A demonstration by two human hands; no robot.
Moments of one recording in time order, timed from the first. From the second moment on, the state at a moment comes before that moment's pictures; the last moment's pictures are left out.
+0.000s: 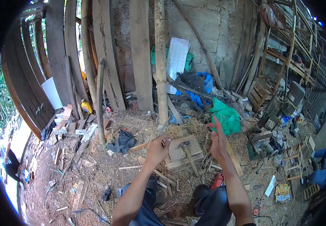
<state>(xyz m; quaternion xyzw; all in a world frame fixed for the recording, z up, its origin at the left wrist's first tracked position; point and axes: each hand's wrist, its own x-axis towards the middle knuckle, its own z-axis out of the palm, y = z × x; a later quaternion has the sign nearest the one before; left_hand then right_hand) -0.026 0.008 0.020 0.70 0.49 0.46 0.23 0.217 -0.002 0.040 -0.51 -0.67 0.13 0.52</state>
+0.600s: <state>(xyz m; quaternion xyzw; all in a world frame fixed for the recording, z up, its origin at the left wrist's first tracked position) 0.003 -0.008 0.019 0.71 0.39 0.48 0.34 0.180 0.000 0.030 -0.34 -0.54 0.59 0.50</state>
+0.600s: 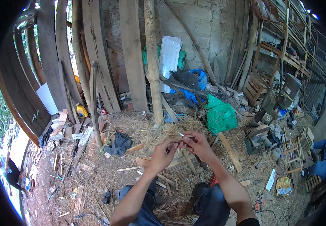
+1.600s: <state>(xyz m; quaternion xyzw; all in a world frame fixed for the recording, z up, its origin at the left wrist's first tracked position) -0.016 -0.005 0.021 0.74 0.40 0.40 0.37 0.201 0.002 0.028 -0.38 -0.41 0.63 0.54</state>
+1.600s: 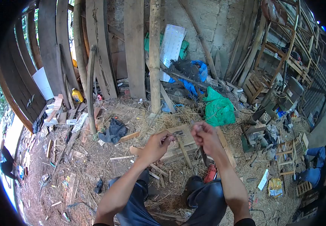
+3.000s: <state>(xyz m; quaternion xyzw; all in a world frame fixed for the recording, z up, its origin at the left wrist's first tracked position) 0.002 -0.013 0.024 0.76 0.42 0.46 0.20 0.187 0.009 0.019 -0.37 -0.42 0.65 0.52</state>
